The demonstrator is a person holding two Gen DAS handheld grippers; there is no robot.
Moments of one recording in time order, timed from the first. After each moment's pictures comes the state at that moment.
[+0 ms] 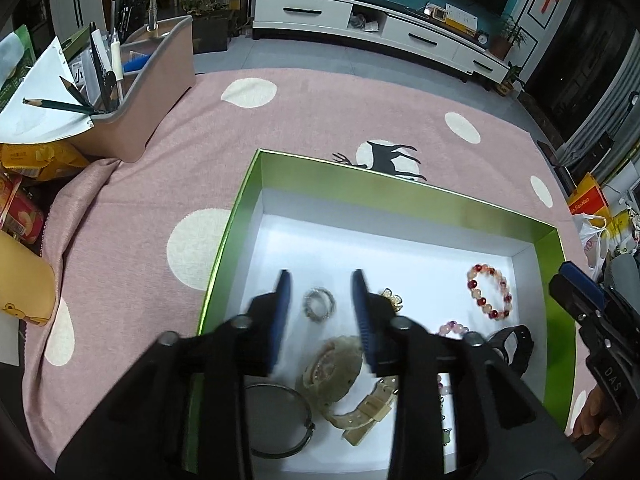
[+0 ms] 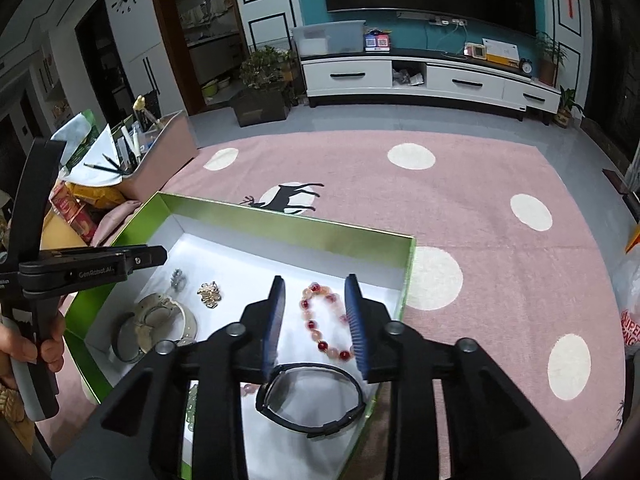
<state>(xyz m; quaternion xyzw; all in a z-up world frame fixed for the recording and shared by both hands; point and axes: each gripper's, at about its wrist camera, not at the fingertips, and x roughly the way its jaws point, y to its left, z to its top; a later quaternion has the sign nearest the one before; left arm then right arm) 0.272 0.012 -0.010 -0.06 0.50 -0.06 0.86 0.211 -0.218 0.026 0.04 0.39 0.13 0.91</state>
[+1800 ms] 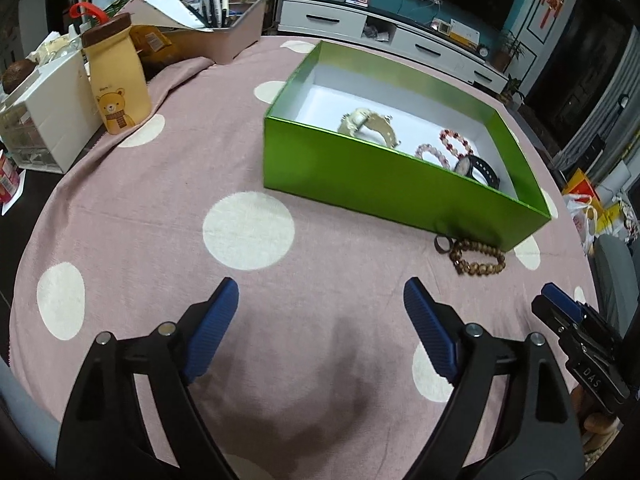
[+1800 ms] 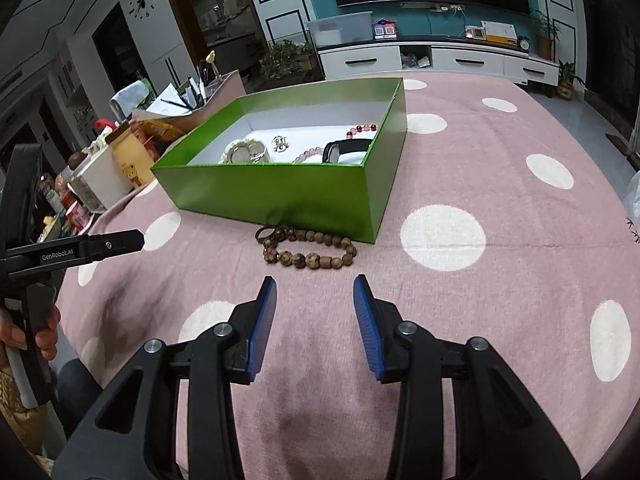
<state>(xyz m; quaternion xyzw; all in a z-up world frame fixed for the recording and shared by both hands) 0.041 0.038 -0.019 -0.08 0.47 -0.04 0.88 0.006 -0.221 -0.017 0.06 0.39 0.16 0.90</state>
